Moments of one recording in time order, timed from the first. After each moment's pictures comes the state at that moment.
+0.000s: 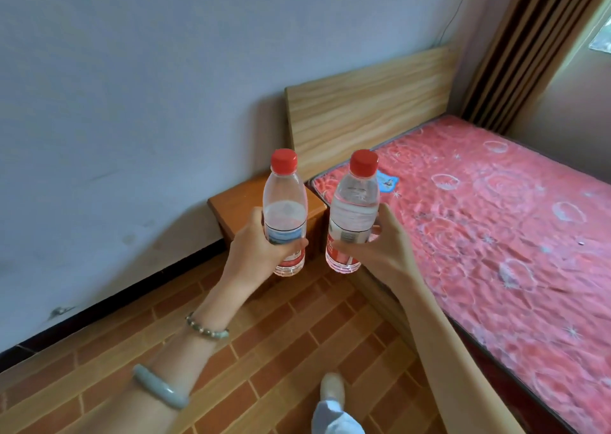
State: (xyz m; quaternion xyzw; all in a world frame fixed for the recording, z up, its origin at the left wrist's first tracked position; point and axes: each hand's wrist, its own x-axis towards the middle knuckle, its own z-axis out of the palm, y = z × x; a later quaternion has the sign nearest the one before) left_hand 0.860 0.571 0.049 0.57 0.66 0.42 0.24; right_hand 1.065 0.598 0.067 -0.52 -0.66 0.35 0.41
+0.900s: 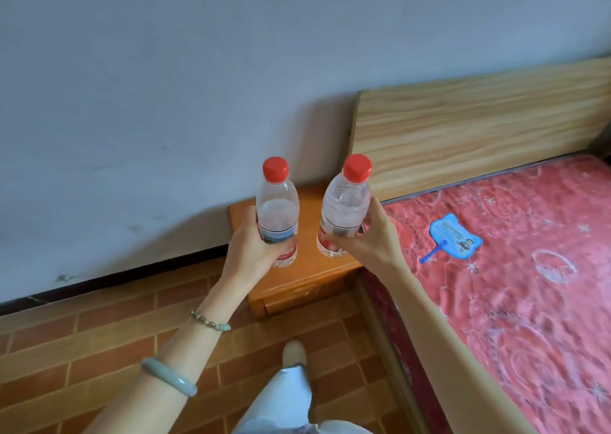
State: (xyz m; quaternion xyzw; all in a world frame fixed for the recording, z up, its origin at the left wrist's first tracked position) left_hand 0.760 0.905 -0.025 0.41 0.75 0.47 0.21; right_hand 0.933 1.009 -0.002 -0.42 -0.74 0.42 0.31
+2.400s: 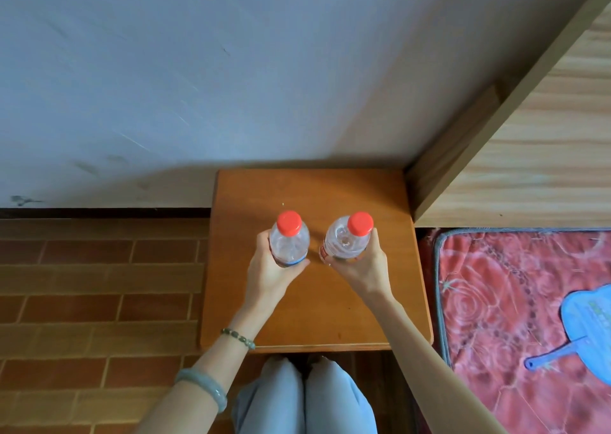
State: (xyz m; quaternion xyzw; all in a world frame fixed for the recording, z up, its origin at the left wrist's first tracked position) left_hand 0.670 1.108 -0.404 0.19 0.83 0.47 0.22; right_hand 0.785 1.247 -0.402 -0.41 -0.76 0.48 0.15
